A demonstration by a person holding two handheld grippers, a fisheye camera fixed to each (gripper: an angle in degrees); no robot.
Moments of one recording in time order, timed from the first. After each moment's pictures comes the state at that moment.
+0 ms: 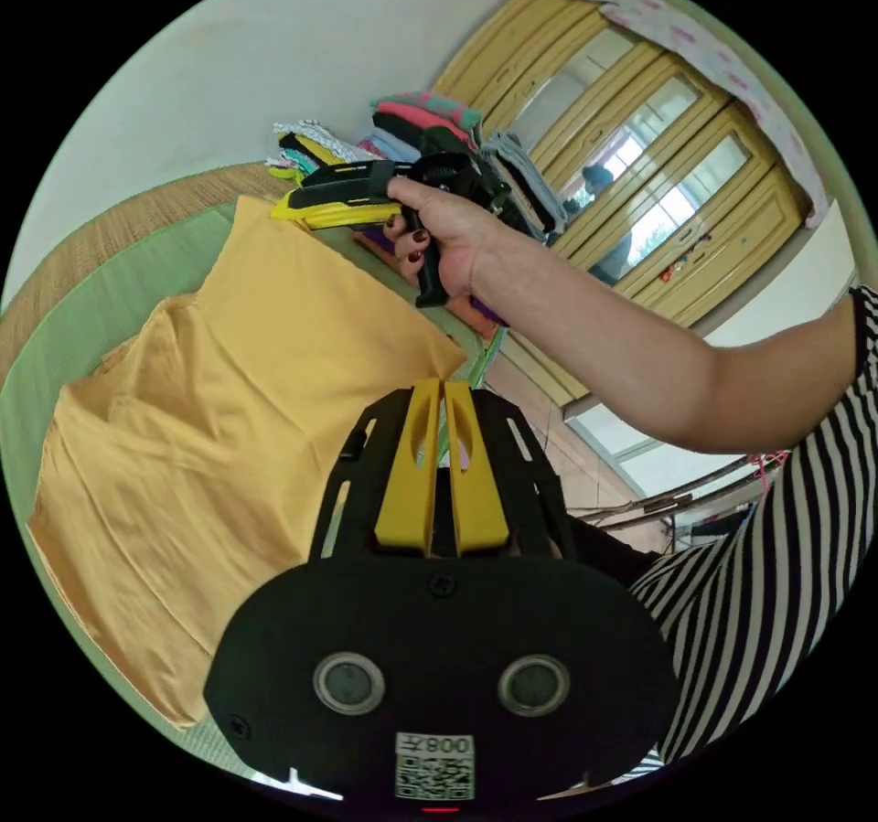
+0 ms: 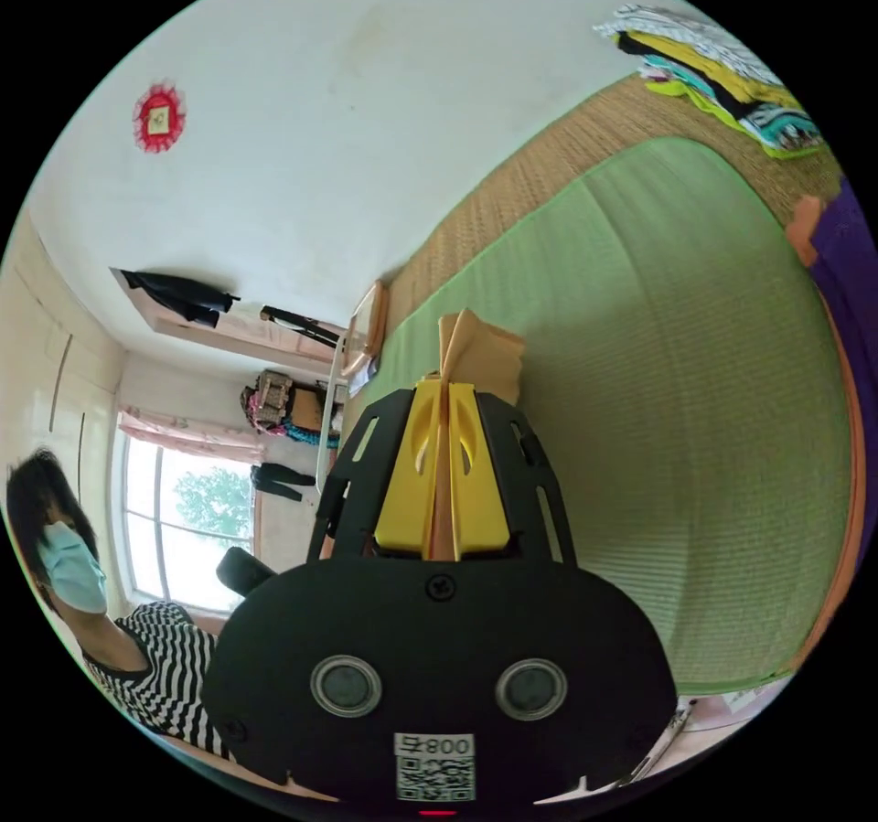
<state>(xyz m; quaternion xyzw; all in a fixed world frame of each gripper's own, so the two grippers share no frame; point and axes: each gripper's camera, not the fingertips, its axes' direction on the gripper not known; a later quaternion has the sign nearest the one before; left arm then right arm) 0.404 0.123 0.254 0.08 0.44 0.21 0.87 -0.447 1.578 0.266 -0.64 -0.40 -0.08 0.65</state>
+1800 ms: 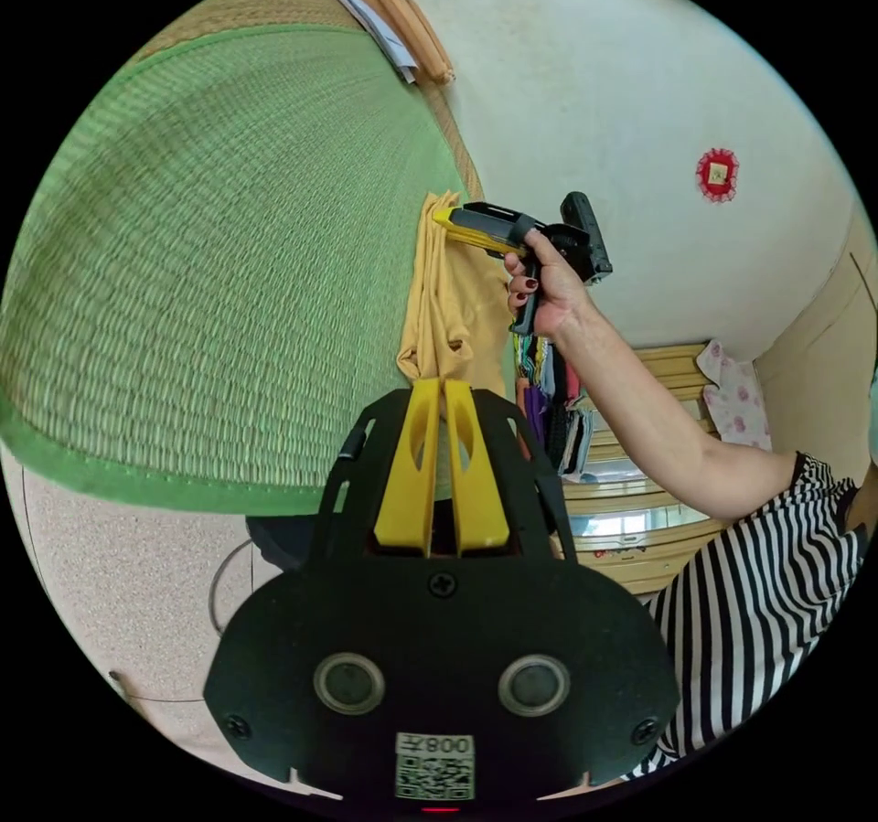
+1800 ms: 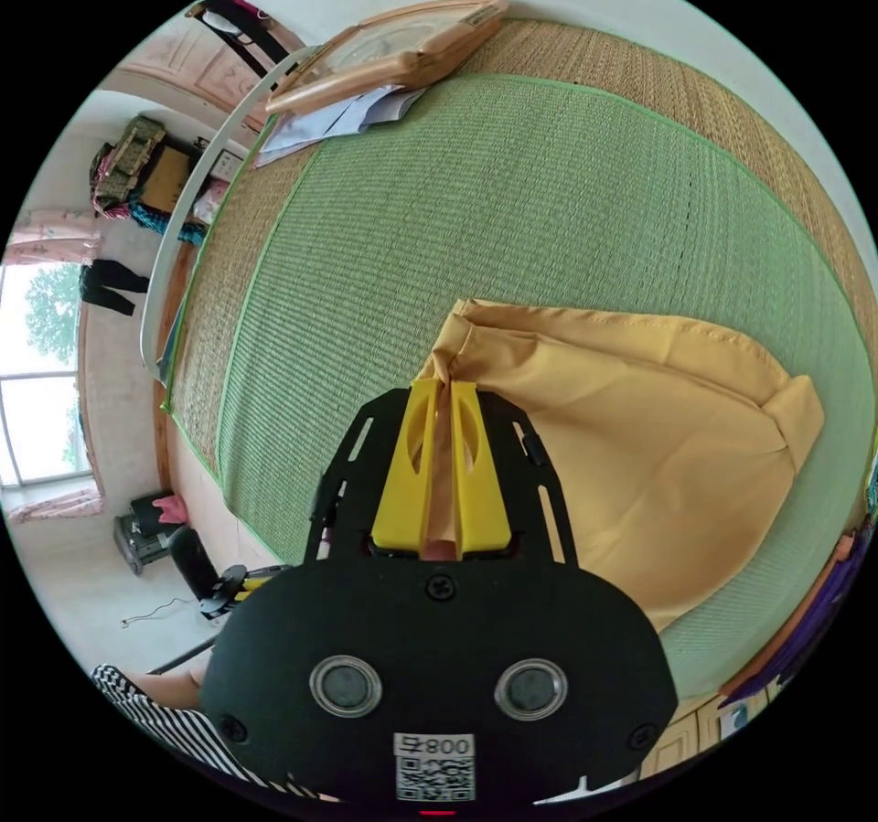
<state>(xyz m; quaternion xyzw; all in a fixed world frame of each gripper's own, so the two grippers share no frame) -0.228 0.410 0.578 0.10 0.53 -0.33 0.78 -1.067 1.744 -0.060 -0.66 -0.27 -0.48 0.51</state>
